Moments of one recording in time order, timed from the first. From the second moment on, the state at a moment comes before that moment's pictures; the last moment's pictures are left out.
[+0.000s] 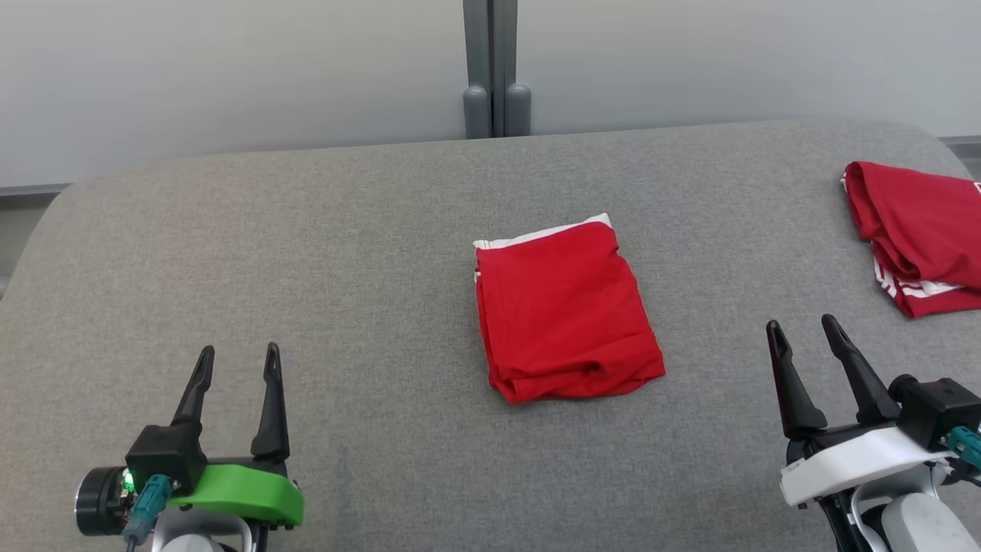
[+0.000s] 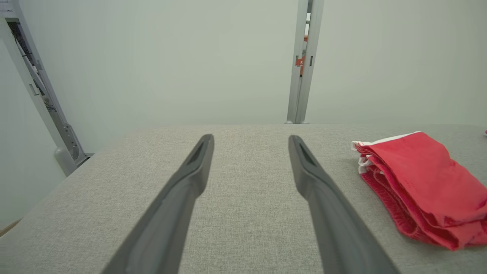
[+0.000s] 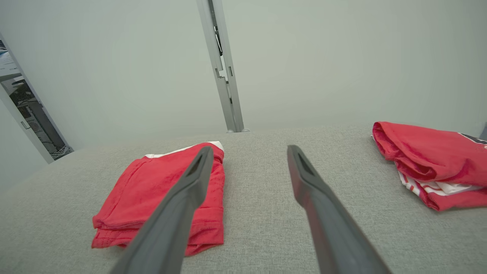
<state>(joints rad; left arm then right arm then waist) -0.08 0.07 -0.01 0.25 -0.15 -0.09 -0.26 -0.05 -0.23 0.08 0.17 0.38 0.13 -0.26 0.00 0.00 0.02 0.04</state>
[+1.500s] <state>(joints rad) -0.01 0.14 0.00 0.12 -0.19 -0.07 -0.16 0.02 -0.20 0.03 0.13 0.36 0.13 -0.23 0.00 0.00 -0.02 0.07</state>
